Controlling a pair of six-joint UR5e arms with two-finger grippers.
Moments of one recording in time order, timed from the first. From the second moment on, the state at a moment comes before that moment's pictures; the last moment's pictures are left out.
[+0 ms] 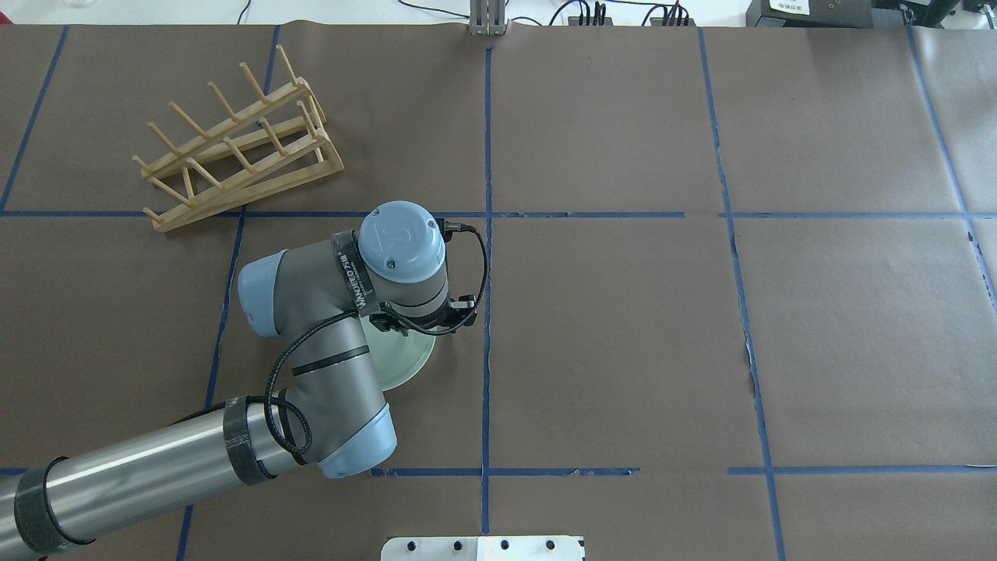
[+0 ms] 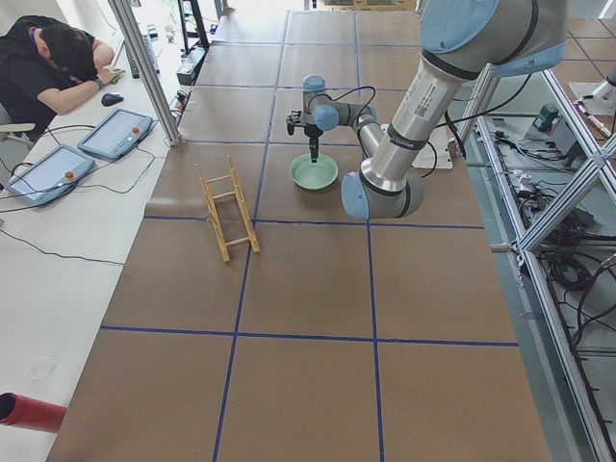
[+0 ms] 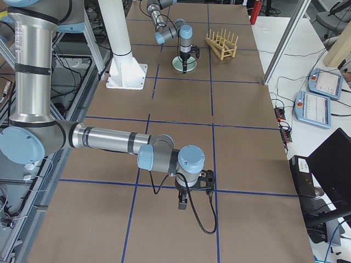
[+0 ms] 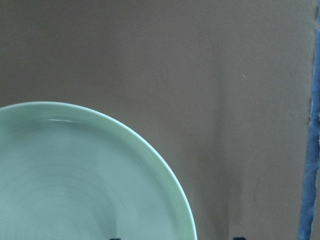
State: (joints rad) left arm -0.47 -2.31 -1.52 -1.61 -1.87 -1.30; right arm 1.61 -1.68 1.60 -1.60 2.30 -0.07
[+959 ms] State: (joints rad) left arm -0.46 -2.30 -1.53 -1.62 -1.87 -1.30; right arm 1.61 -1.68 1.60 -1.60 2.30 -0.07
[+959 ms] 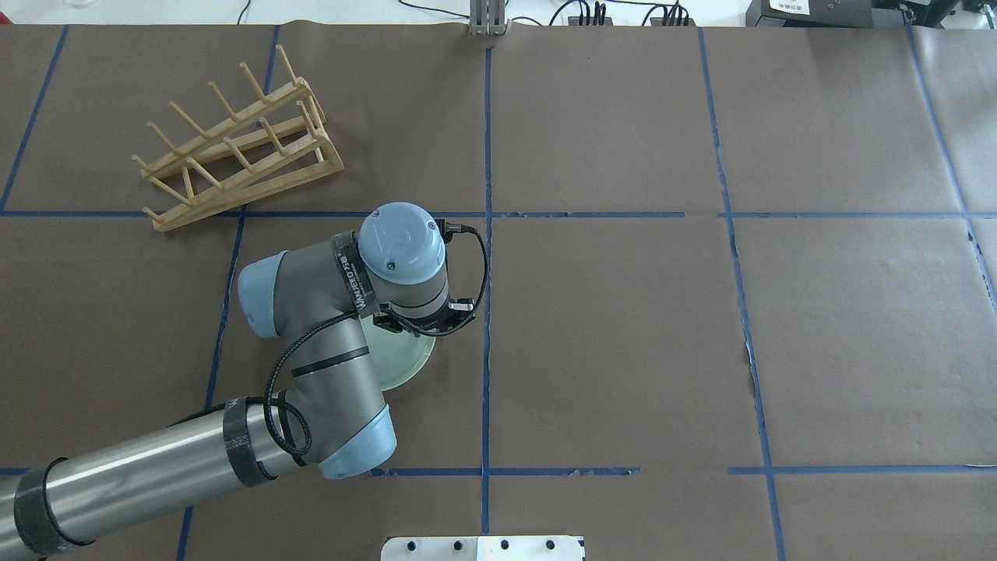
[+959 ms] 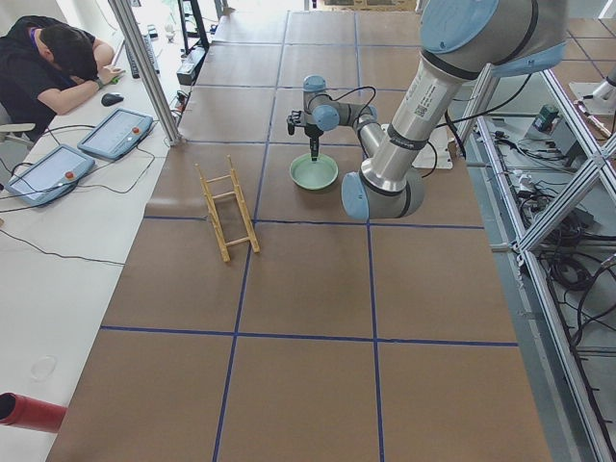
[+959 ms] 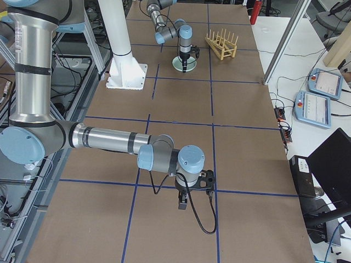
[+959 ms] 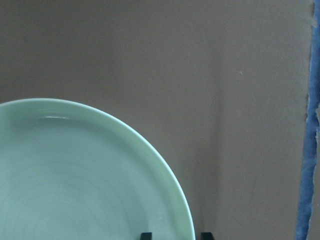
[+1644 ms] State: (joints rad) left arm -0.46 -2.30 -1.55 -1.59 -1.87 -1.30; right arm 1.61 -1.68 1.60 -1.60 2.30 -0.07
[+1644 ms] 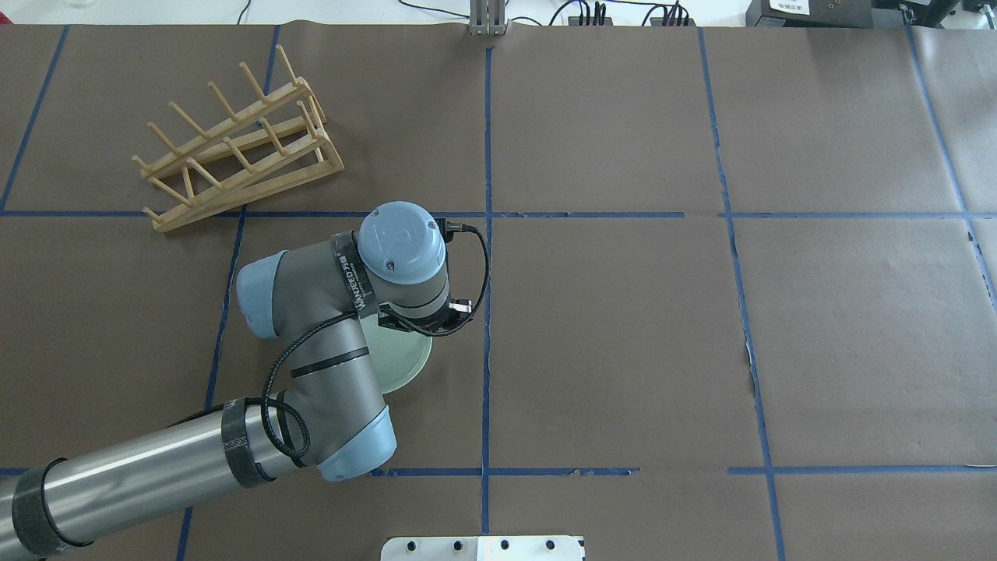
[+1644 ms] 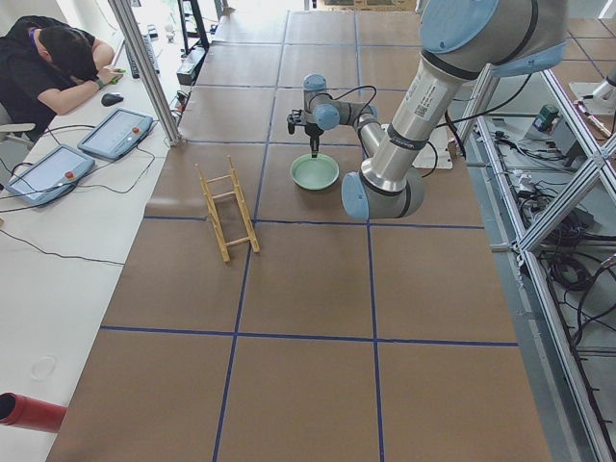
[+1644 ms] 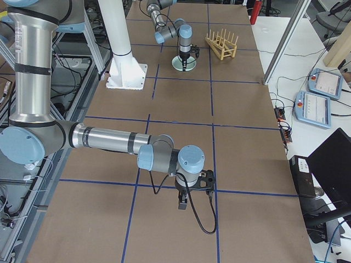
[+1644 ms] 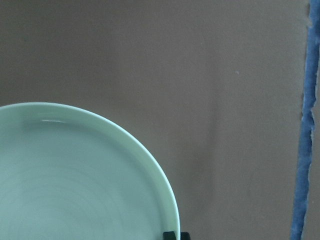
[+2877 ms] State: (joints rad) left arm -0.91 -2.31 -2.03 -1.18 -2.00 -1.11; right arm 1.61 -1.68 1.60 -1.60 2.30 -0.07
